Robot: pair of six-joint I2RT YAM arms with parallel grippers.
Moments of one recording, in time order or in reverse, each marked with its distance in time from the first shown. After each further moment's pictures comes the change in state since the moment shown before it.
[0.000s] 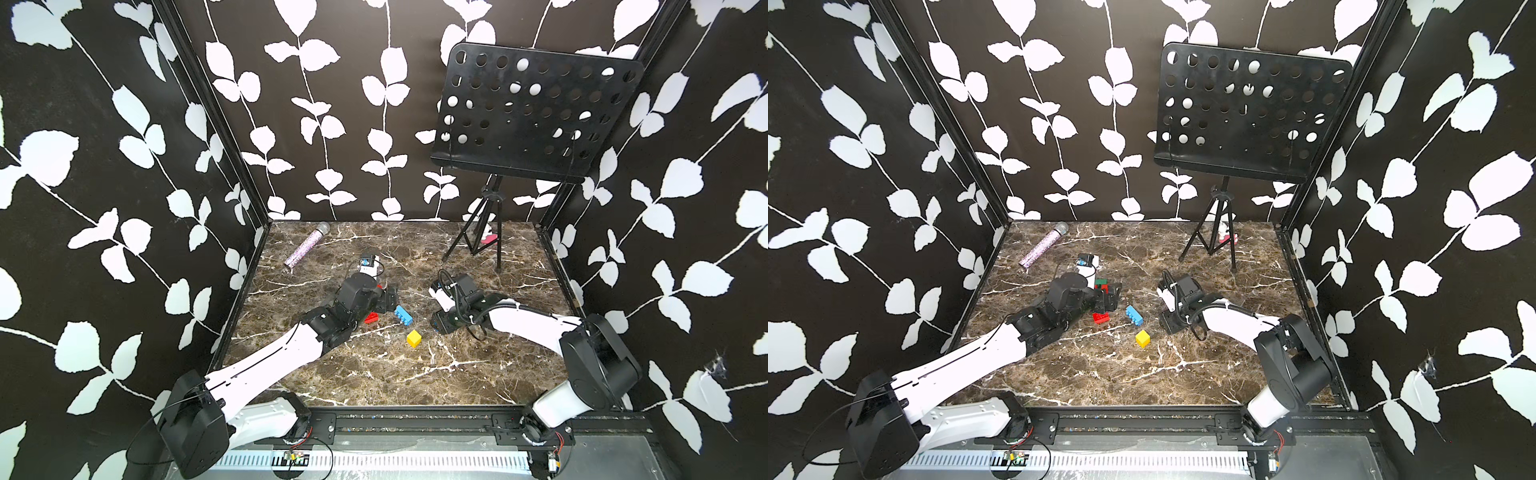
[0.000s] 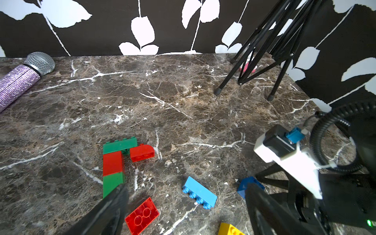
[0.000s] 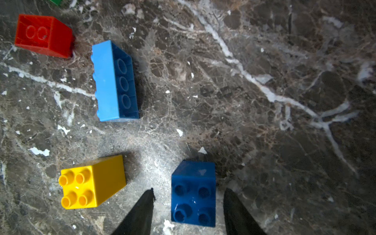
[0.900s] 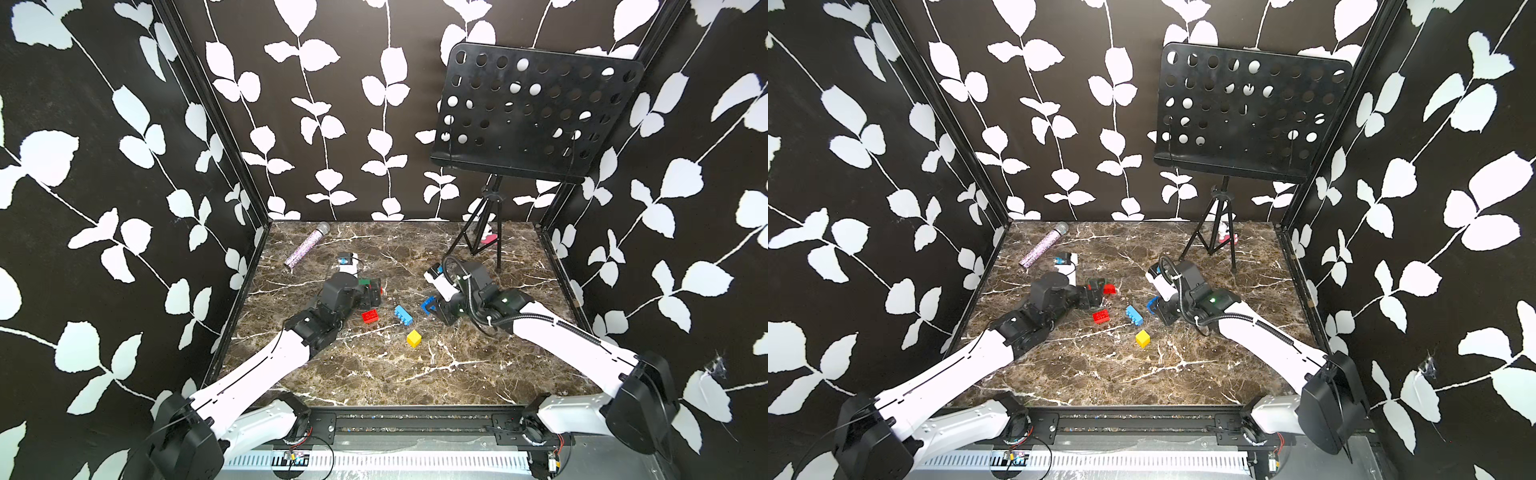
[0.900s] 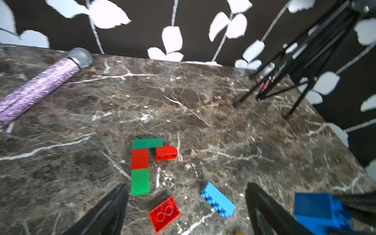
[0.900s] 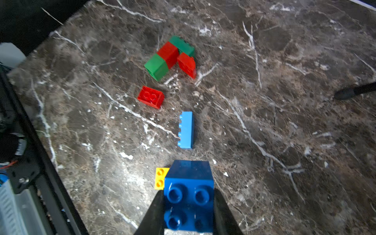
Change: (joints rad) left arm 0.135 -0.113 -0.060 -0.013 0.013 -0.053; right arm 0.079 -0.225 0.168 -0.141 -0.065 -0.065
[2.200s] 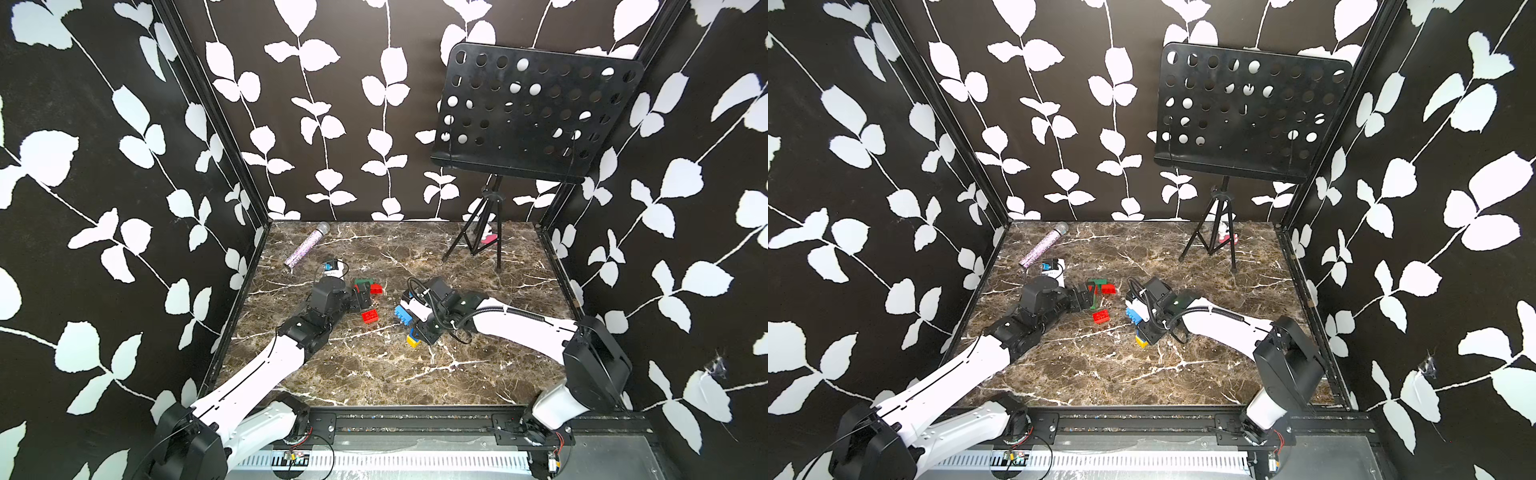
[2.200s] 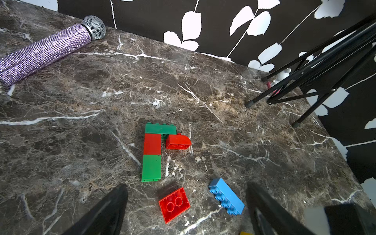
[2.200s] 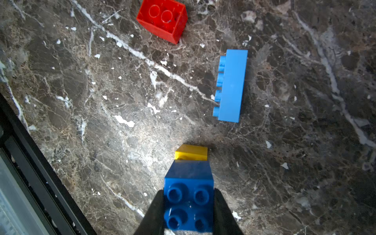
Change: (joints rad) left arm 0.101 -0.019 -0.091 0.029 0.097 -0.071; right arm 0.150 0.241 0.023 -0.075 0.054 0.023
